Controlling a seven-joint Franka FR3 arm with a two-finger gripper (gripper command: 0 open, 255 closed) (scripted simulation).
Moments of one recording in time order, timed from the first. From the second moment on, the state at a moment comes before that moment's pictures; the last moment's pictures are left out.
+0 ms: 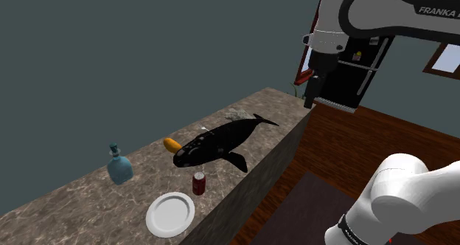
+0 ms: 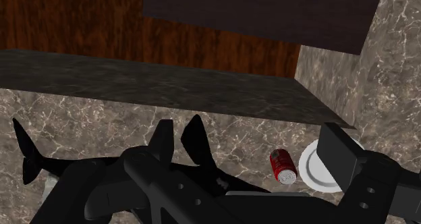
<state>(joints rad) -0.02 -0.76 0.00 -2.28 -0.08 1.47 -0.17</state>
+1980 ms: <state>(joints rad) 0.05 0.01 0.17 -2.37 -0.03 2.36 0.11</state>
